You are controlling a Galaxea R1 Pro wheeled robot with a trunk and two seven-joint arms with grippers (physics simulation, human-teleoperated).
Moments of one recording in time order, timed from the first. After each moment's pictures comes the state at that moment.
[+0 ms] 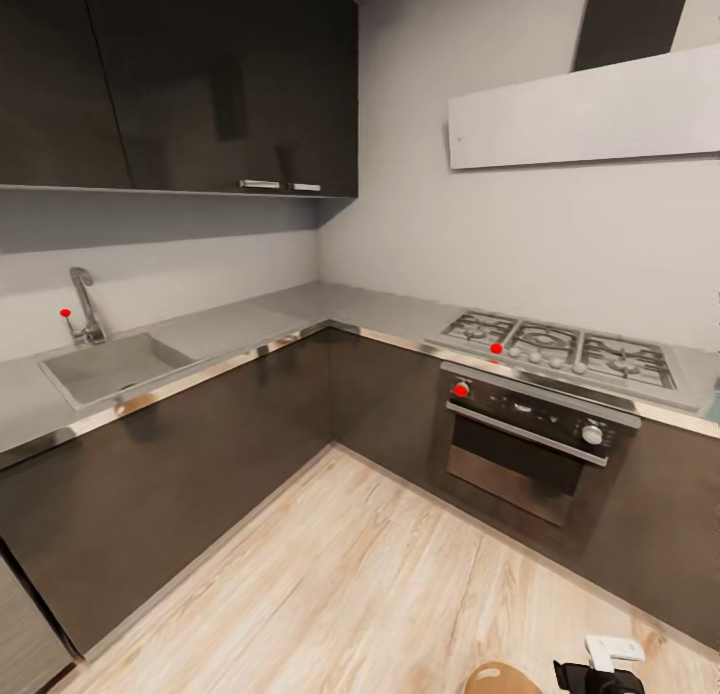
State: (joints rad) left arm 0.06 0.21 0.02 -0.90 0.35 0.13 -0.98; right arm -0.37 -0.22 -0.12 -0.30 0.01 -0.01 0.00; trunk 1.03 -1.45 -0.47
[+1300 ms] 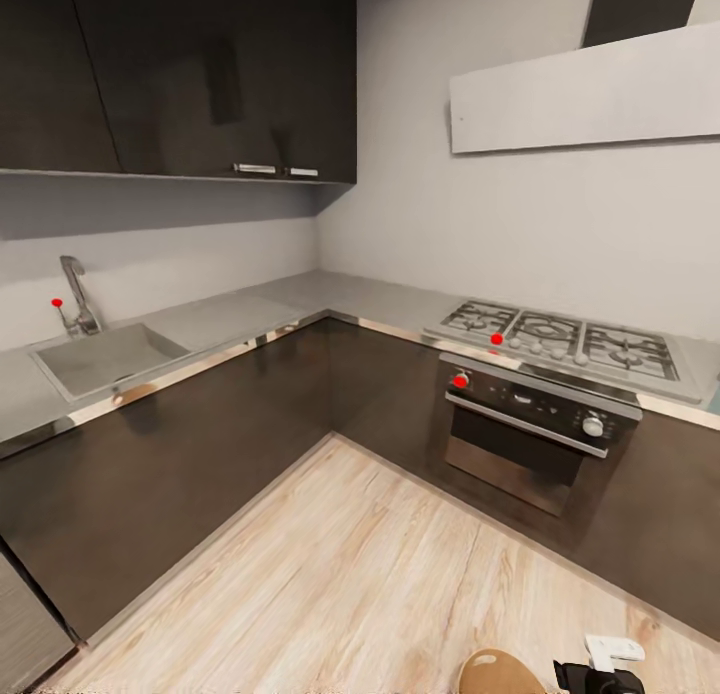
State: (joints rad) left arm 0.06 0.21 0.02 -0.90 0.35 0.12 -0.98; right arm -0.37 -0.22 -0.12 -0.30 0.01 -0.01 0.00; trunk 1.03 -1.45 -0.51
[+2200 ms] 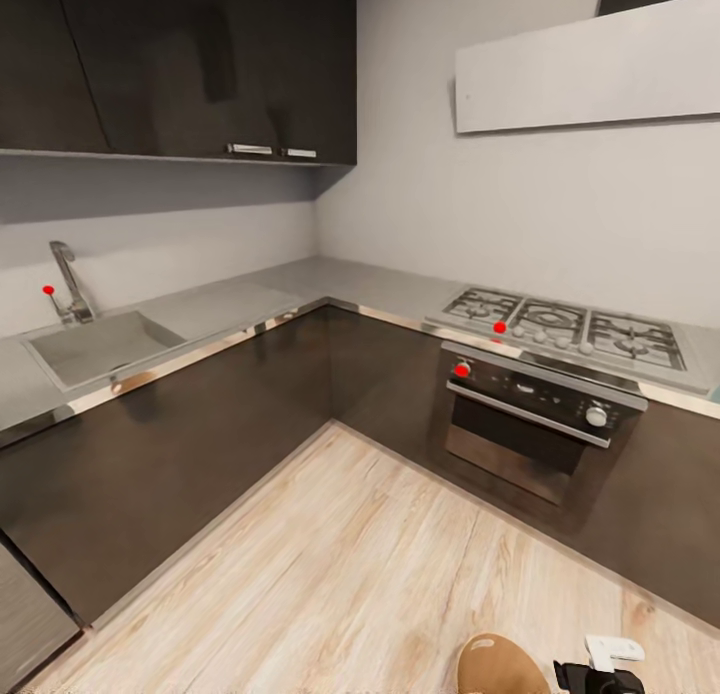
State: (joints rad) left arm 0.06 0.21 0.02 -0.90 0.35 0.12 -0.98; right arm -0.37 -0.22 -0.12 -0.30 0.01 -0.01 0.00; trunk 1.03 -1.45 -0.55
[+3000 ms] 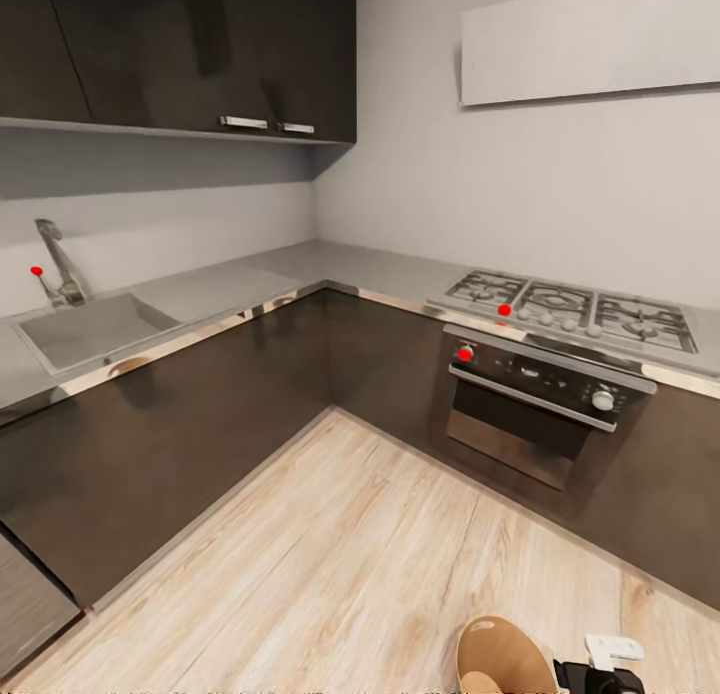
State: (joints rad) left arm 0.06 0.21 0.02 -0.91 0.35 0.12 -0.98; right arm -0.38 -0.22 -0.12 -0.30 0.01 -0.01 0.00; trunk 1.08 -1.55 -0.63
